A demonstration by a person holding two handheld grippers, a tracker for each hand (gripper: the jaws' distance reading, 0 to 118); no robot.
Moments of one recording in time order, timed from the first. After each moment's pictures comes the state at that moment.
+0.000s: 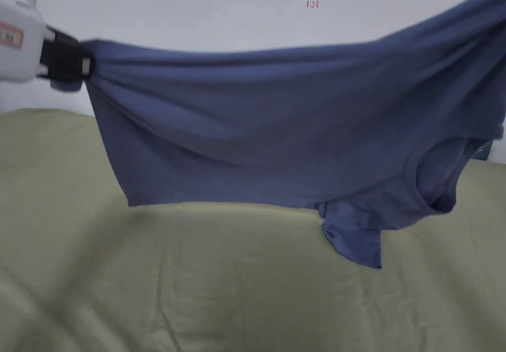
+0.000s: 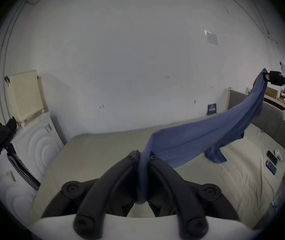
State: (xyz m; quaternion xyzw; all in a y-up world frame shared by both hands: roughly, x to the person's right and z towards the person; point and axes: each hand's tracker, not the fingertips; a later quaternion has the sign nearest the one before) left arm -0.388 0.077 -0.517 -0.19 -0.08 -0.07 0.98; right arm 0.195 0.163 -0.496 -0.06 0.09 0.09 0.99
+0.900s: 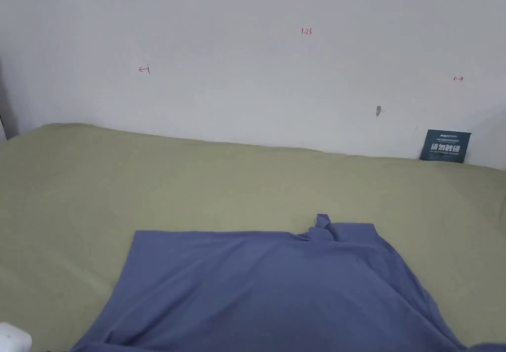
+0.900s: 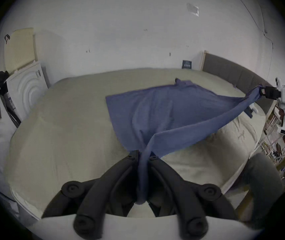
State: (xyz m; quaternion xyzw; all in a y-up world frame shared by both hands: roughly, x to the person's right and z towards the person) left arm -0.413 -0.130 -0.225 -0.35 -0.14 -0.05 0.93; right arm 0.196 -0.086 -0.170 -0.23 0.08 -0.07 0.97
